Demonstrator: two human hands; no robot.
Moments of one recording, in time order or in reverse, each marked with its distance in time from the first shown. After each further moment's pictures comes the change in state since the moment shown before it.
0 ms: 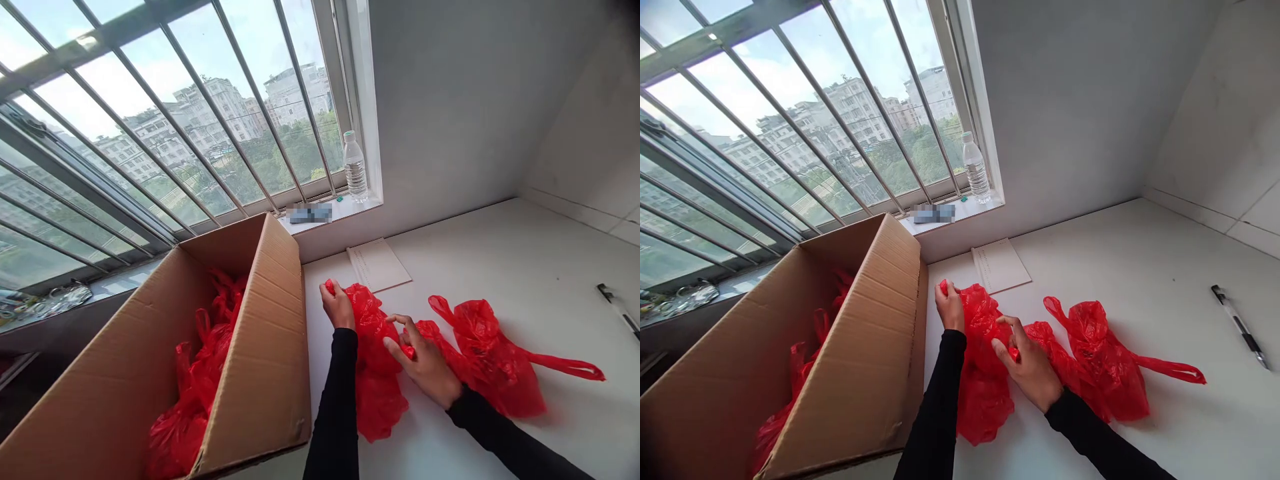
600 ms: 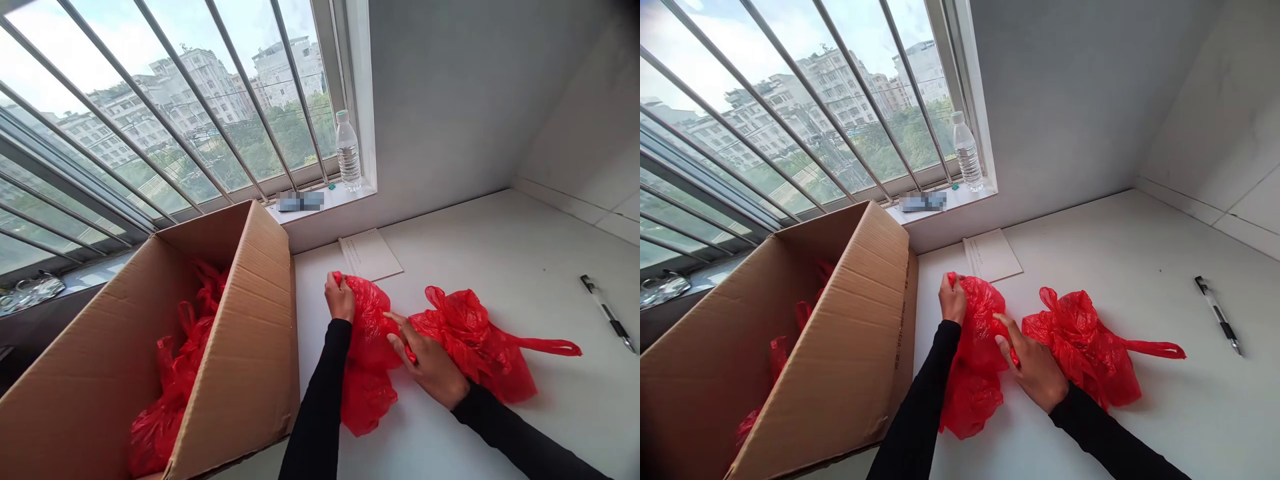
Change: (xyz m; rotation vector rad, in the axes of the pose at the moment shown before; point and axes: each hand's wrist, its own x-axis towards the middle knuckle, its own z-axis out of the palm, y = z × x) left_hand -0.005 -0.024 0.009 0.310 -0.189 0.075; right_hand -0.011 0.009 -0.023 -0.242 -0.129 -0.020
